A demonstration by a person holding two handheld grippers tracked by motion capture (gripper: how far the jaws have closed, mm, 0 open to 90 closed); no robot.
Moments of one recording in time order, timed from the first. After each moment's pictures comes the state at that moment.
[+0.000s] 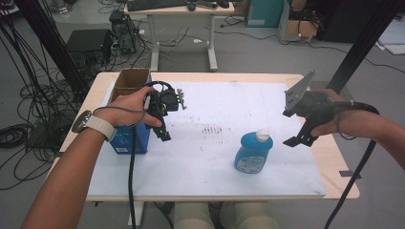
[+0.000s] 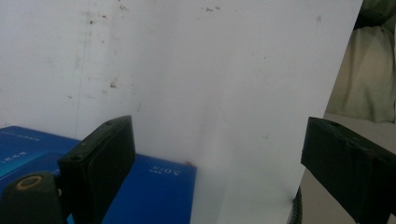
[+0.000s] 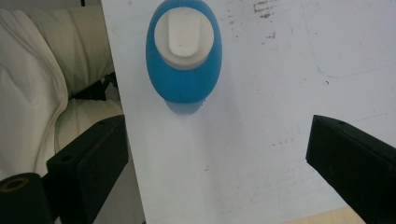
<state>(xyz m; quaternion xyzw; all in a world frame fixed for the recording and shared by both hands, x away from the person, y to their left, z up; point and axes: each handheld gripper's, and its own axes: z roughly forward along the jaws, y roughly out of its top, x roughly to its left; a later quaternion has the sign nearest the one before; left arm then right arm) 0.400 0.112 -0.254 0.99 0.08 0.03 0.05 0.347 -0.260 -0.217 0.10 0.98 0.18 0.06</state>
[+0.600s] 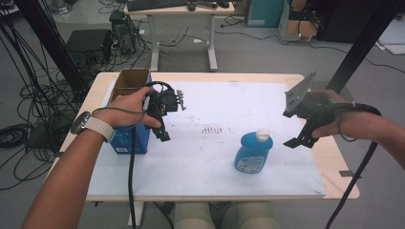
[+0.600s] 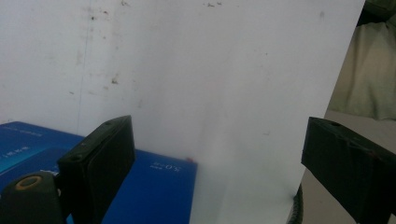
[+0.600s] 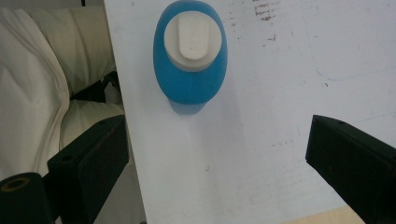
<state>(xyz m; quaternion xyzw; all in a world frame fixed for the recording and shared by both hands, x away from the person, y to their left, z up) 0.397 0.113 -0.253 0.99 0.09 0.03 0.04 0.341 -0.258 -0.214 0.10 0.98 0.18 0.06</state>
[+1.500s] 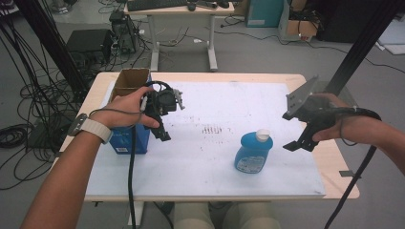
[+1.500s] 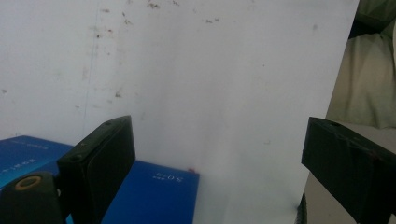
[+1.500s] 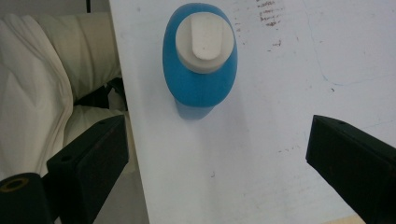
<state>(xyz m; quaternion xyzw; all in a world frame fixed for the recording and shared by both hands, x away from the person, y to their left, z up) 0.394 0.117 -0.249 0.99 0.07 0.04 0.08 0.335 -0.261 -0.221 0.09 0.97 0.20 0.06</state>
